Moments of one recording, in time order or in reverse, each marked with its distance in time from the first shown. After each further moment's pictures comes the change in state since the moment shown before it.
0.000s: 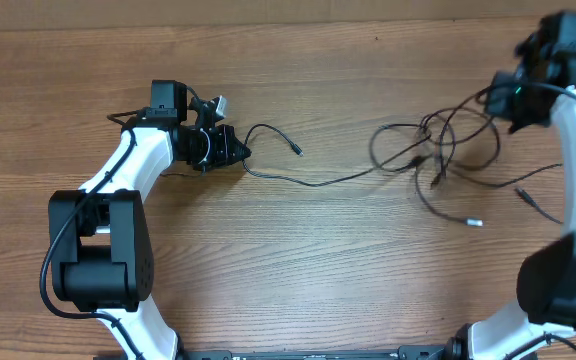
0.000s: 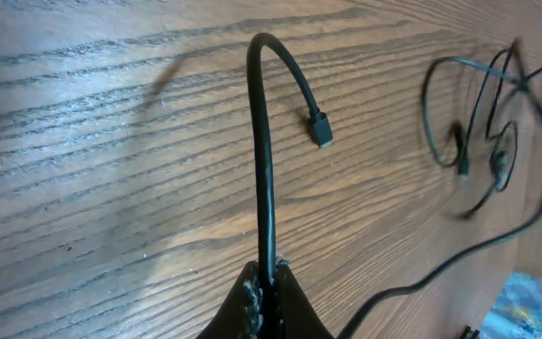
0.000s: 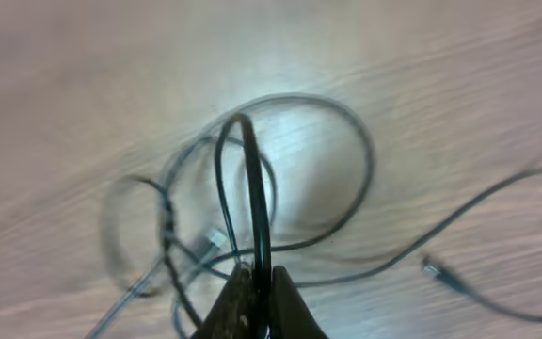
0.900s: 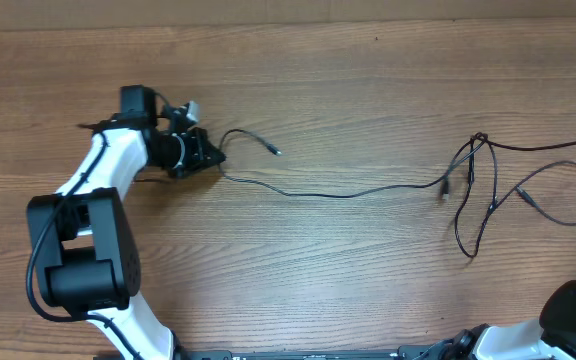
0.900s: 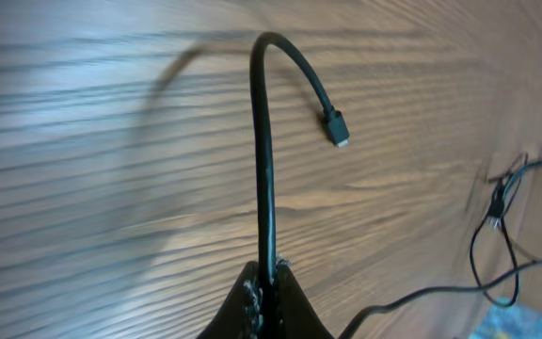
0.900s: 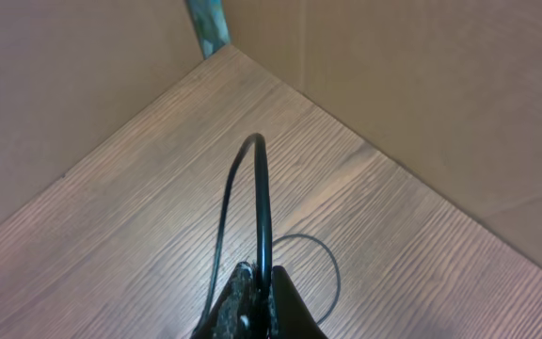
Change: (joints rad) left arm 0.118 0.000 0.000 -0.093 -0.007 0.029; right arm -0.454 -0.116 0.523 -0.221 0.102 0.026
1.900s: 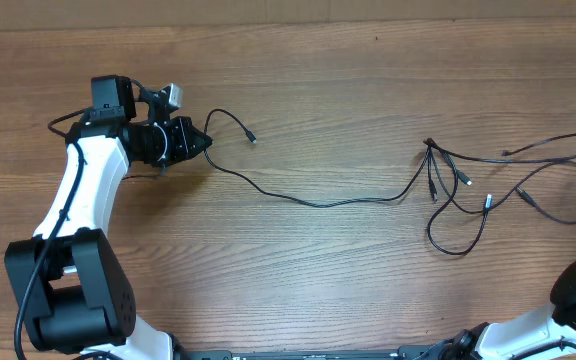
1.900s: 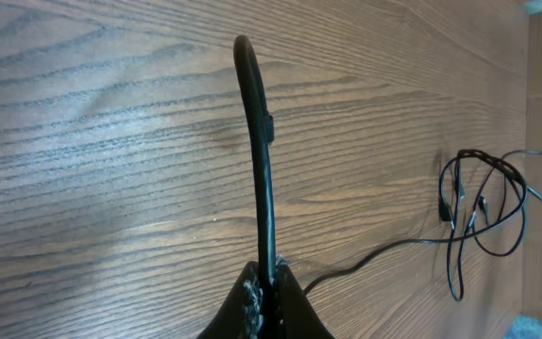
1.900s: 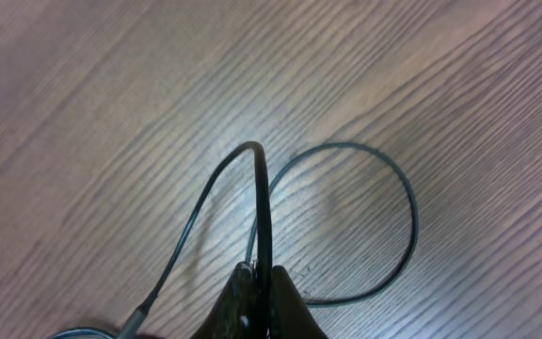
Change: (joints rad) left arm 0.046 -0.179 0.000 -0.019 -0.004 0.032; right arm -0.015 0.124 -0.627 0.362 -0.138 -0.004
